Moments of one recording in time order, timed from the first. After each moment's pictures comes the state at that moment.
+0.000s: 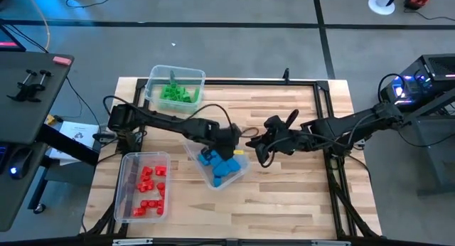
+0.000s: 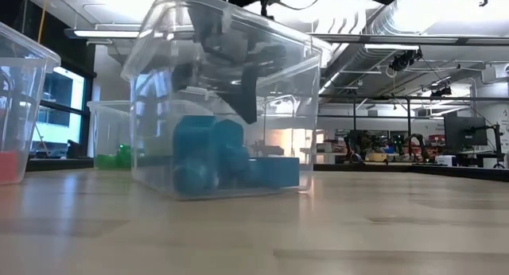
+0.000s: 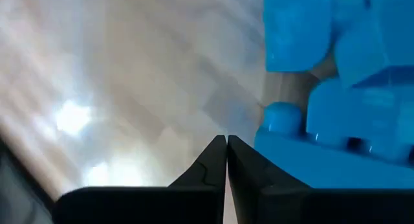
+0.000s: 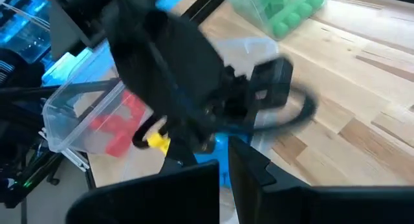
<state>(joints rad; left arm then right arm) -0.05 1.87 1.42 -0.68 -0.19 0.96 0.31 1.35 1.29 -0.62 0.46 0.94</state>
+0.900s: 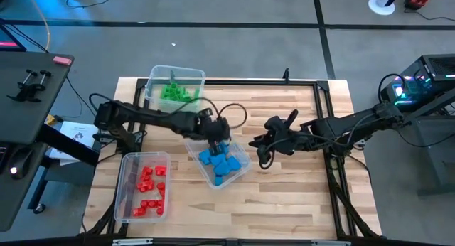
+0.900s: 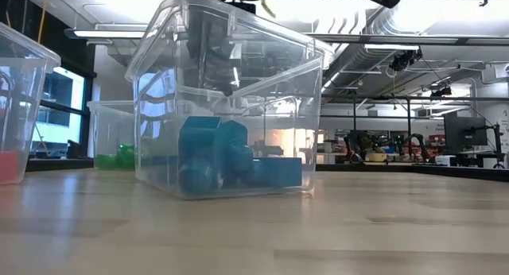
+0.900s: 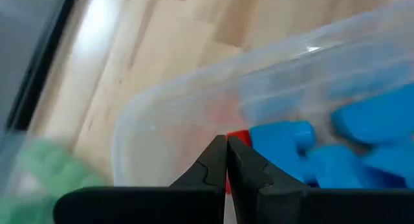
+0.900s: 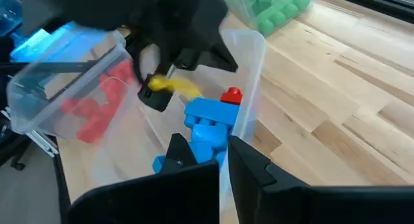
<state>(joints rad) -0.05 1.74 1.40 -0.84 -0.40 -0.24 0.31 1.35 1.29 -0.69 0.47 0.87</state>
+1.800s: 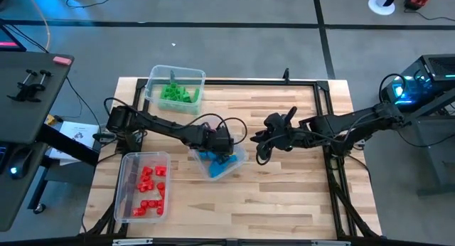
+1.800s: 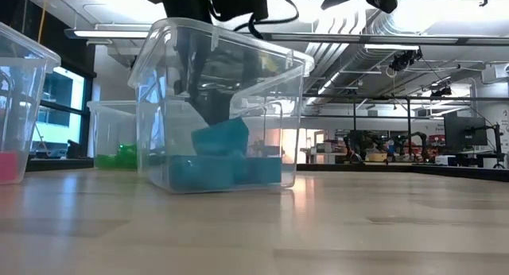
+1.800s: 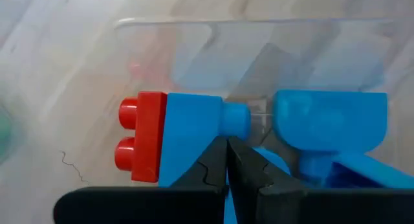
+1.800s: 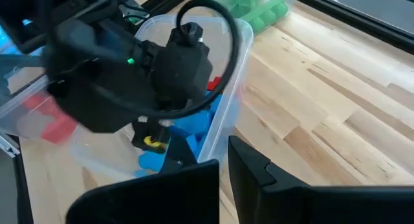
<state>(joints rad) -0.11 1.88 1.33 -0.76 -0.40 -0.63 0.26 1.35 1.29 -0.74 0.49 0.80</state>
